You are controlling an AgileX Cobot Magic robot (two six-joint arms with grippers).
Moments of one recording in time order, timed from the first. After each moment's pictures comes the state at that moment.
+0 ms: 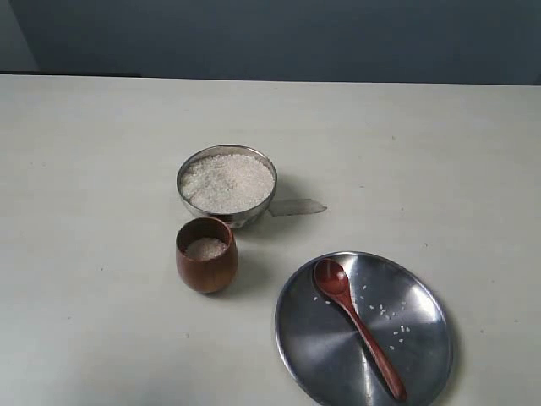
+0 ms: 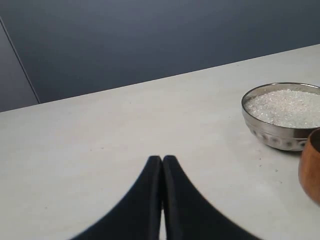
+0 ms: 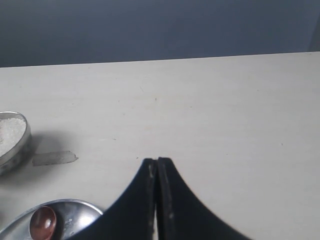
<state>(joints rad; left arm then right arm) -0.04 0.01 0.00 0.03 0.25 0.09 0.84 0.27 -0.43 -0.85 0.94 1.03</state>
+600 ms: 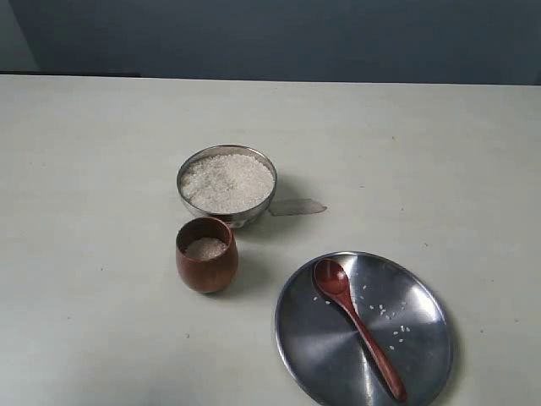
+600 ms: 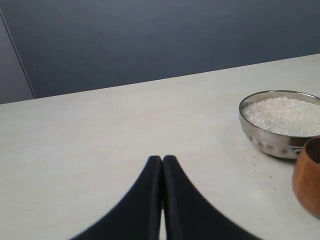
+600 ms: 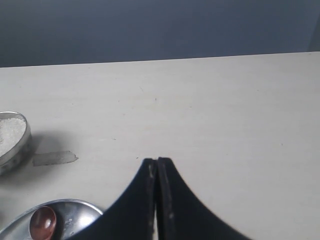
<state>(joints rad) -0.04 0.01 0.00 0.03 0.25 0.03 0.84 0.27 -0.43 -0.85 0.94 1.03</state>
